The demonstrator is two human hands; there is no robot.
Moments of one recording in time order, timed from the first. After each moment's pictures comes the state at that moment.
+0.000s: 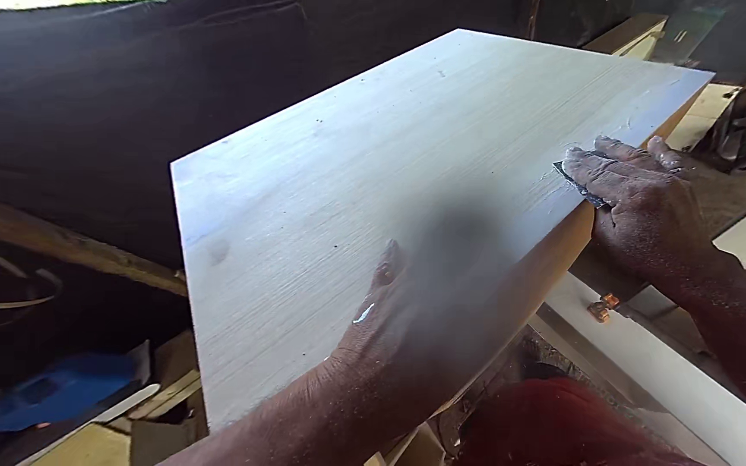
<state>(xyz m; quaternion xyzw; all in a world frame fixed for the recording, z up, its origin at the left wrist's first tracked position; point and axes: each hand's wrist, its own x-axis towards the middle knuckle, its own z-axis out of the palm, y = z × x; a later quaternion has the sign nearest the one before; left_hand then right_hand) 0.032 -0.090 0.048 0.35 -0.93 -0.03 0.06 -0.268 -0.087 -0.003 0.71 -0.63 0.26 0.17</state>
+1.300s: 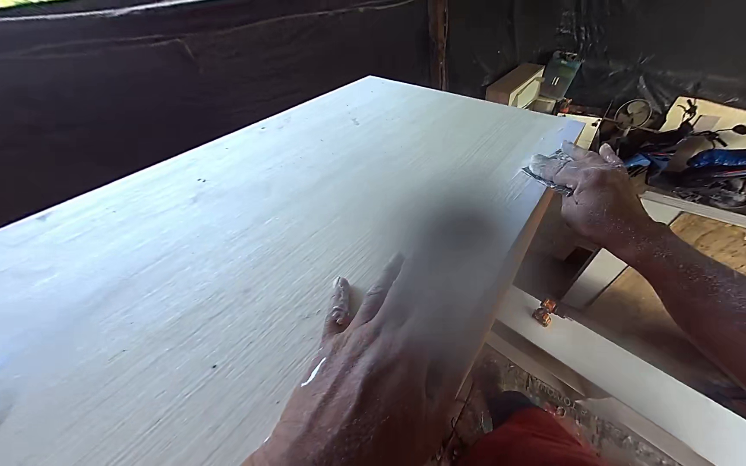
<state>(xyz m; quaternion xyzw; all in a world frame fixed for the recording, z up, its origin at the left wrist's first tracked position) -0.014 -0.131 0.039 0.30 -0.95 -0.03 0.08 -0.358 -0.114 0.007 0.65 -0.71 0.23 0.17</state>
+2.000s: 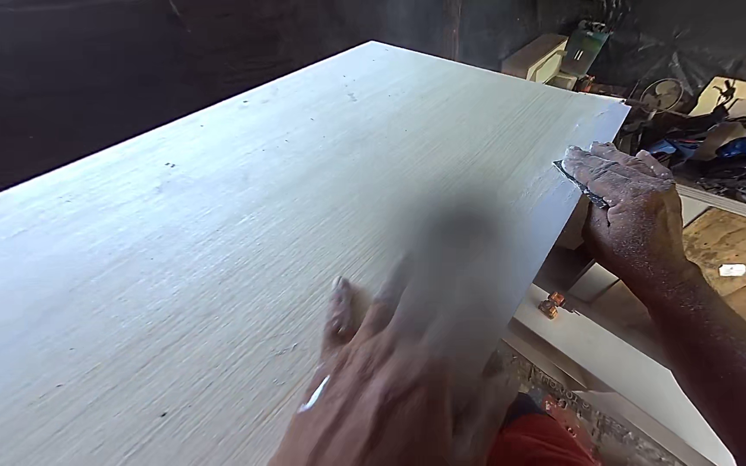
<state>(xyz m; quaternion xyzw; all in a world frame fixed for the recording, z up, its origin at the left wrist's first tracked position) -0.035 -0.143 0.046 0.31 -0.95 -0.07 0.05 -0.352 -0.124 -0.014 0.59 -0.72 0.28 0.23</state>
